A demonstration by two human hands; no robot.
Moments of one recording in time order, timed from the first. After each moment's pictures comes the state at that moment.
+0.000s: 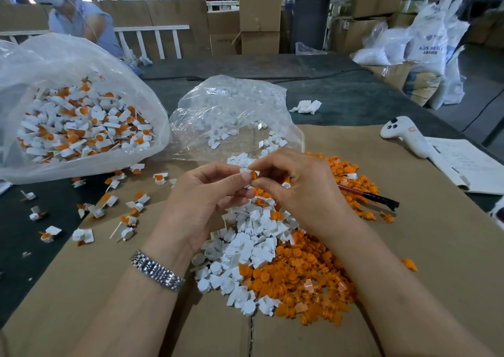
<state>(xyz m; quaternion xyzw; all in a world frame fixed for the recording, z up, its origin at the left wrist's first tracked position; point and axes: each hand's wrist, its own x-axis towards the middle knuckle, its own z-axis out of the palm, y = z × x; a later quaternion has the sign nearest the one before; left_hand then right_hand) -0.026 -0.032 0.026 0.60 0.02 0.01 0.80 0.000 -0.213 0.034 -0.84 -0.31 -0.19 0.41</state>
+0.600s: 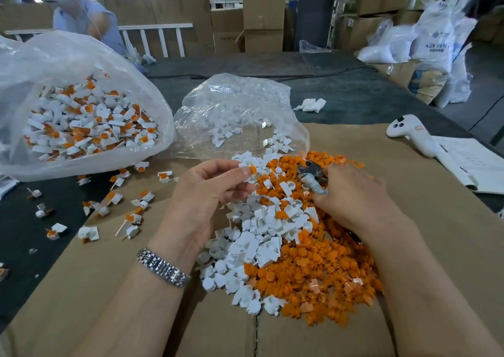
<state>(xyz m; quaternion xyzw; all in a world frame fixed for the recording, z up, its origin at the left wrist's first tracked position) -0.022 -0.031 0.024 0.60 0.04 0.04 0.80 0.012 -0.249 0.031 -1.00 0.00 0.00 0.08</state>
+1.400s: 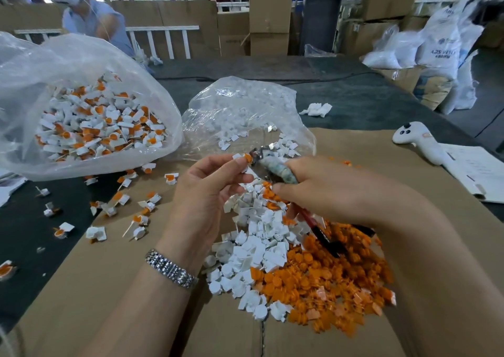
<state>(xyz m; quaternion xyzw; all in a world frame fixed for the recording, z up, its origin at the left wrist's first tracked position) -0.023 -0.031 0.029 0.53 0.03 0.10 0.84 -0.011 -0.212 0.096 -0.93 -0.23 0.15 0.25</state>
